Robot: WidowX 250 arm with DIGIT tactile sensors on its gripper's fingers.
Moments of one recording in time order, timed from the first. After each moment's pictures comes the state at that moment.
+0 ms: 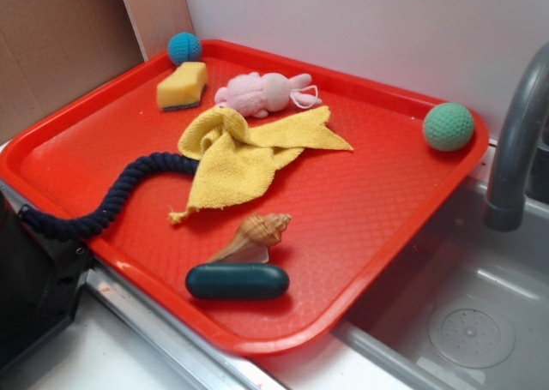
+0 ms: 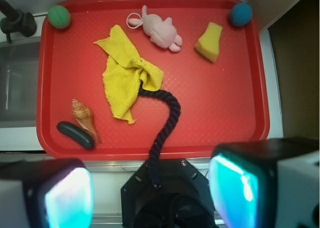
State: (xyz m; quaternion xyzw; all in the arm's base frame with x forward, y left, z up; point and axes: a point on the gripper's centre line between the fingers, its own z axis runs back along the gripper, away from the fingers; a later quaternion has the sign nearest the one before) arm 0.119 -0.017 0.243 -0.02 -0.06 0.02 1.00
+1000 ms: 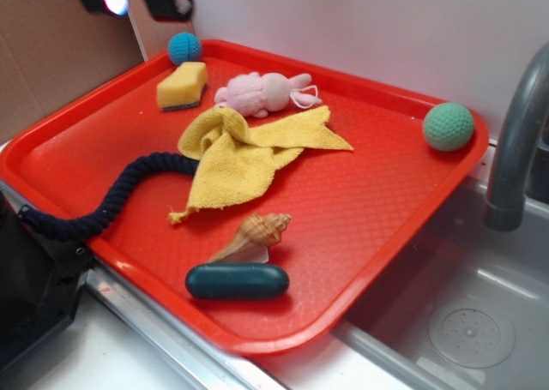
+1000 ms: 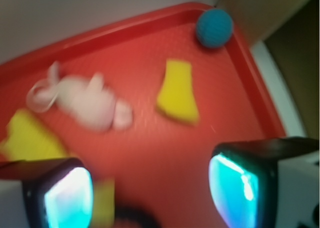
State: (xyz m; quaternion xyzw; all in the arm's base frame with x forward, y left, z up) arm 0.248 0.064 0.114 0.00 -0.08 0.19 0.98
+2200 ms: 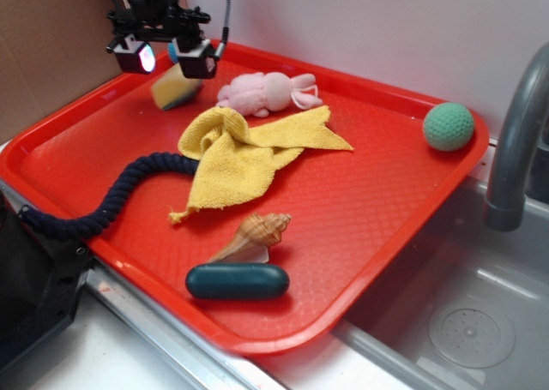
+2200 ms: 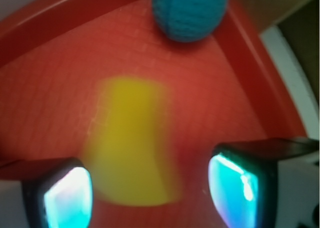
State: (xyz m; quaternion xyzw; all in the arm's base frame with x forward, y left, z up) arm 0.264 0.117 0.060 0.03 -0.06 0.26 0.96
